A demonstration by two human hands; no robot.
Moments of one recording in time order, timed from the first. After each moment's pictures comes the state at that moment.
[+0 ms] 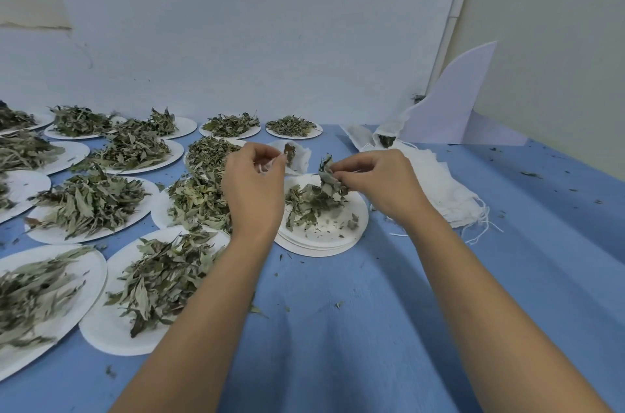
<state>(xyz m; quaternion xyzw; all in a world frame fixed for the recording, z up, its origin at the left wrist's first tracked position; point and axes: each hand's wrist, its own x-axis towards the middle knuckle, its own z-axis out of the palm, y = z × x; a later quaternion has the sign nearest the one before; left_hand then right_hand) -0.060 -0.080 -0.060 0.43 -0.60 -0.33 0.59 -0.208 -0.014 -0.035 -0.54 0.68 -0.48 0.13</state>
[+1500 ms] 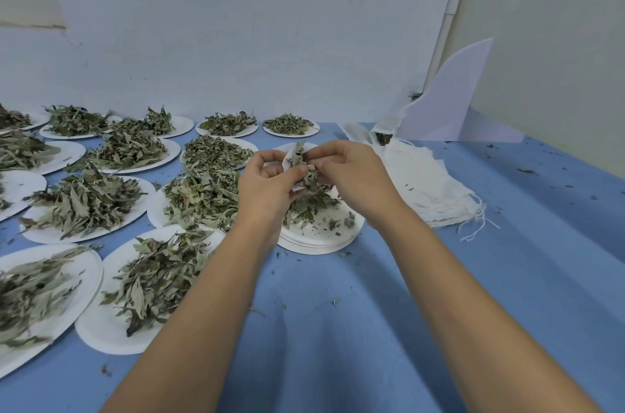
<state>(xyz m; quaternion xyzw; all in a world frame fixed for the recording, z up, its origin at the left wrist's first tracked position) -0.069 -0.075 -0.060 0.29 -0.46 -0.64 0.54 -0.173 -0.021 -0.027 -0.52 0.66 -0.51 0.20</state>
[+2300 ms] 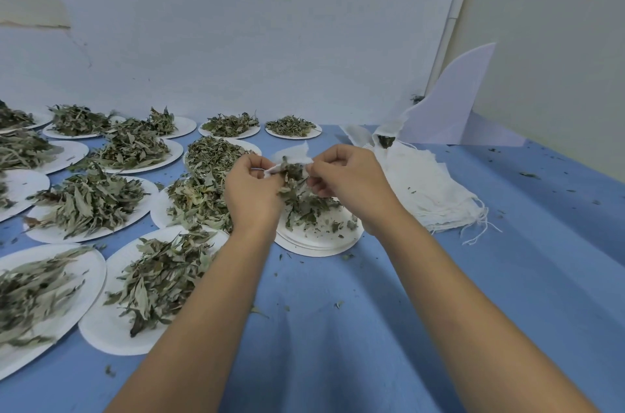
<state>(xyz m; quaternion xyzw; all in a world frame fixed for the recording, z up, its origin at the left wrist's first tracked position) -0.063 -0.086 -0.065 0.44 -0.50 -0.46 0.58 -0.166 -0.020 -0.027 -0.48 0.62 -0.56 0.28</state>
